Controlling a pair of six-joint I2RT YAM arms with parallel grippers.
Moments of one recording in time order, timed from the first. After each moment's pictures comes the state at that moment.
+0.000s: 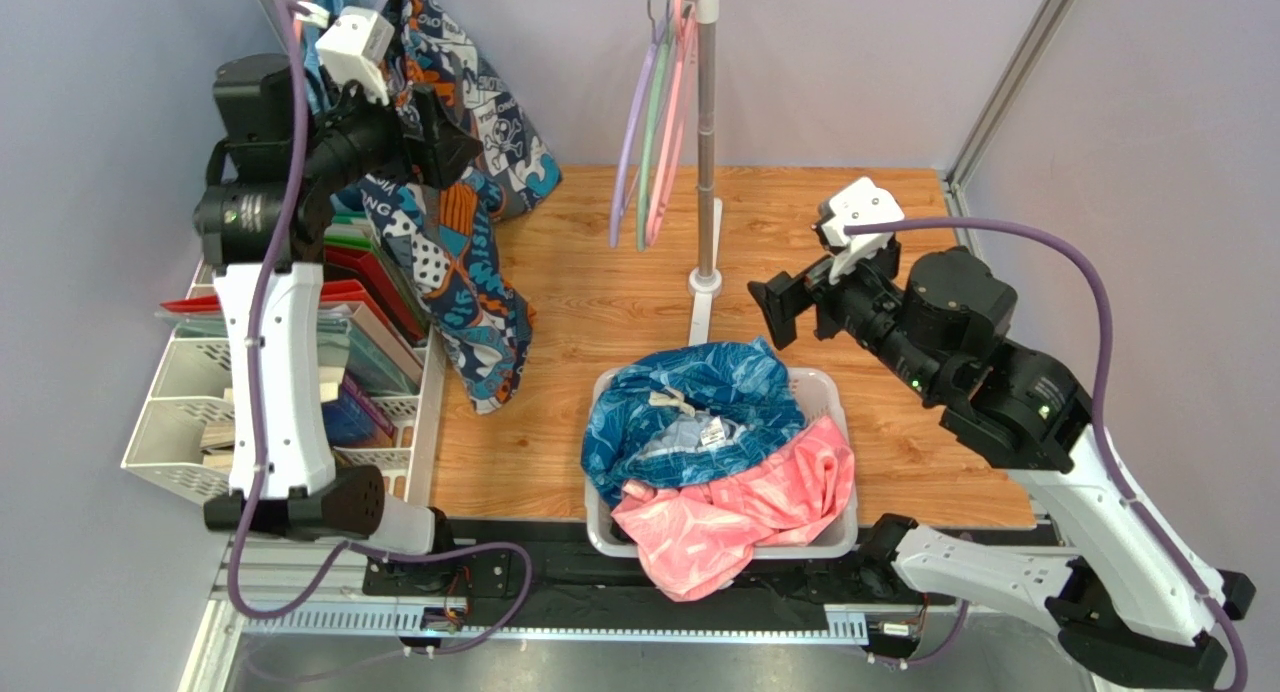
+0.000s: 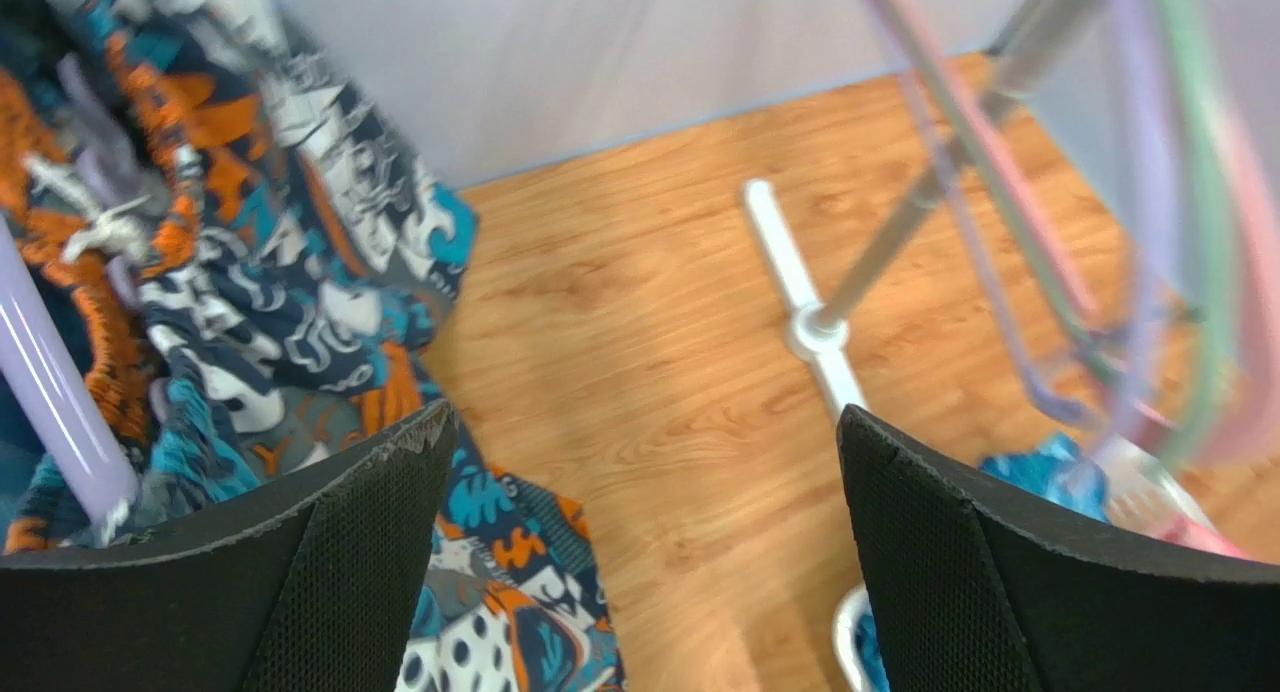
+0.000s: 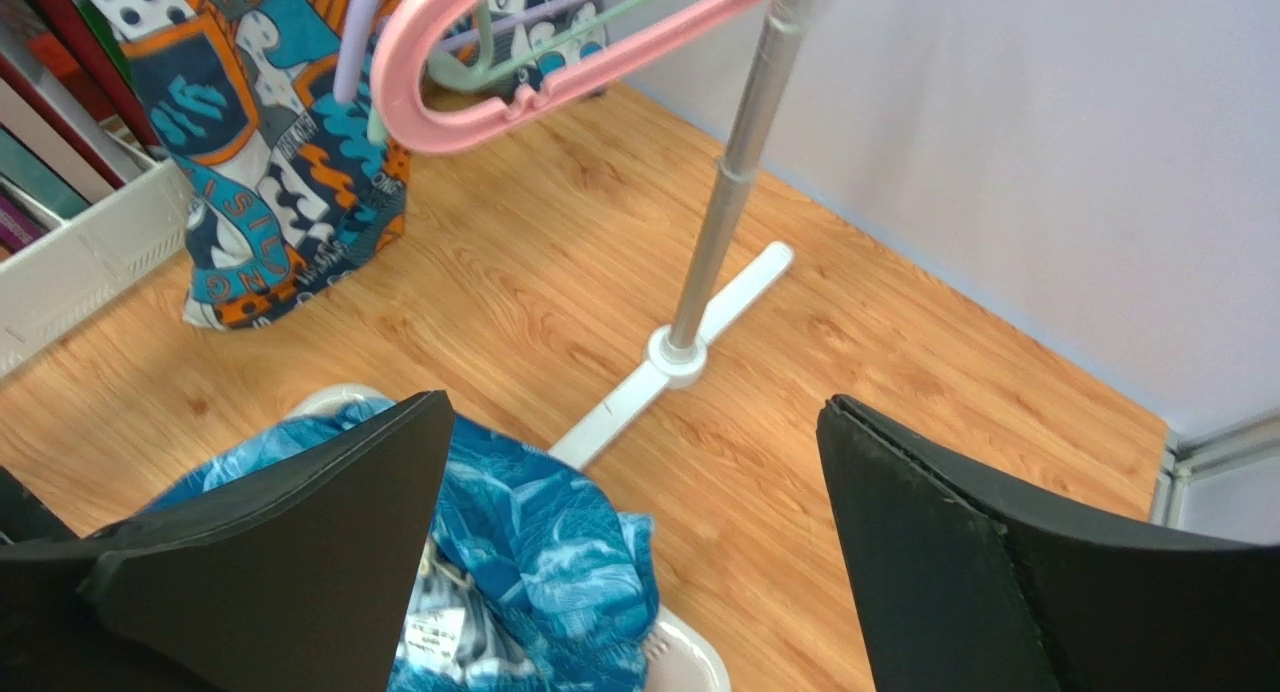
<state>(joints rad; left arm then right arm) 0.05 1.47 2.07 -0.89 0.51 0.00 0.84 0.96 1.47 -0.67 0.27 -0.13</state>
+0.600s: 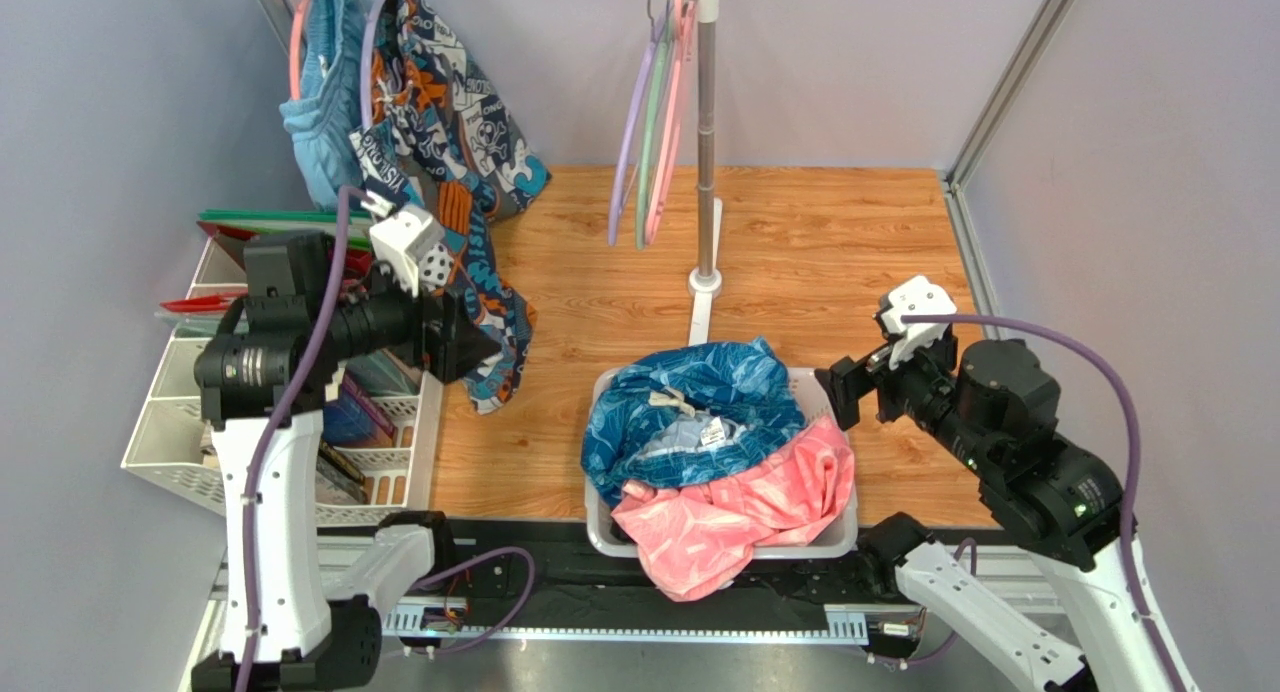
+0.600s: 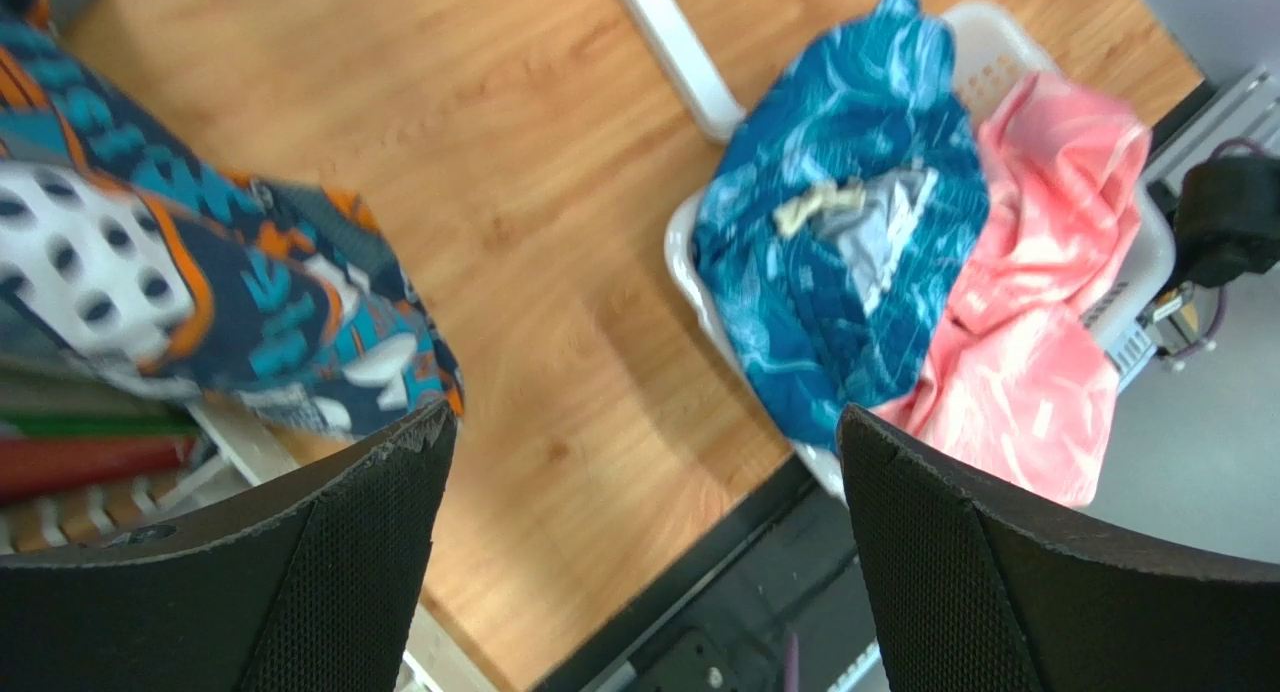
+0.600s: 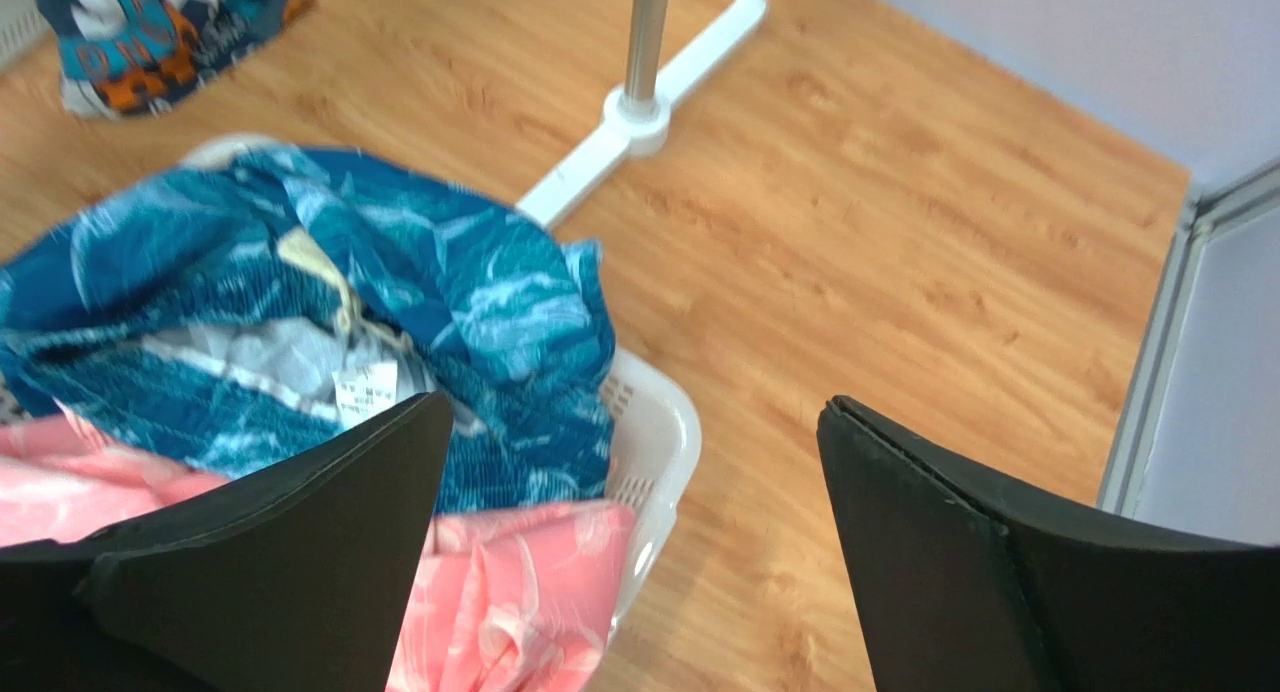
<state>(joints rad) 0.05 1.00 1.55 -1.24 0.74 0.27 0.54 0.60 1.14 -0.87 0.05 -0.13</state>
